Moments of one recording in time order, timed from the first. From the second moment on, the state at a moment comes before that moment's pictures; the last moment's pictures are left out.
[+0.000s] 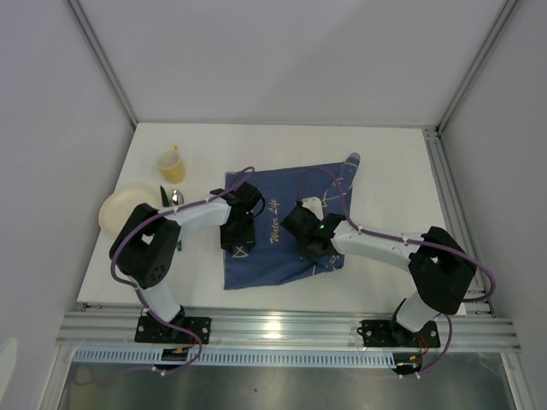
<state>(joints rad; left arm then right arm) -0.58 1.73 1.04 -0.74 -0.11 -0.69 0.95 1.61 1.05 -0.66 0.38 0.67</state>
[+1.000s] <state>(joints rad) -0.58 1.69 1.00 -0.75 -0.11 -0.69 0.95 1.86 1.21 -0.57 0.36 0.61</state>
